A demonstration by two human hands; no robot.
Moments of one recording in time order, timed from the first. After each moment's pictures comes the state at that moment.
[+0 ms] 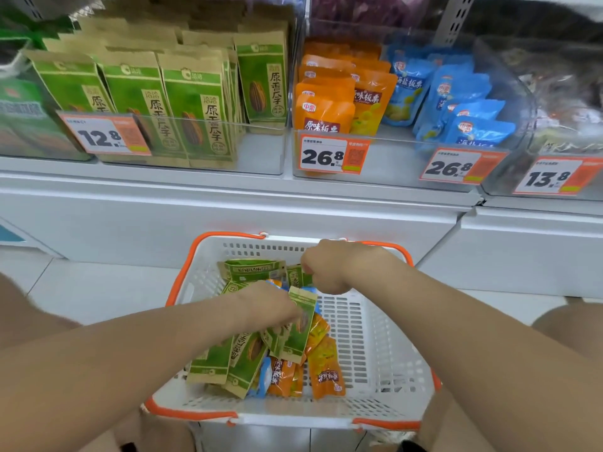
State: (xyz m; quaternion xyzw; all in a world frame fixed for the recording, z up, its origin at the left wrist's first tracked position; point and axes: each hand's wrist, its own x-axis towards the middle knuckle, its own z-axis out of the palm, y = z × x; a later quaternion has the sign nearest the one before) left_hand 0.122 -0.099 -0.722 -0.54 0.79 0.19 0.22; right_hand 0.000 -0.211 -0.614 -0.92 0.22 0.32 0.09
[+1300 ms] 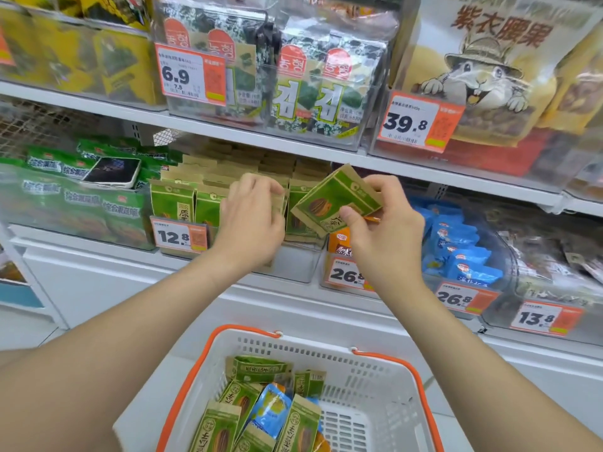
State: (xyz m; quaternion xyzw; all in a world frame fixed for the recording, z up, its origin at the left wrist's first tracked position) left_hand 0.224 -0.127 -0.470 -0.79 0.46 -0.10 -0.39; right_hand 0.043 -0.223 -0.449 -0.80 0.25 -0.51 0.21
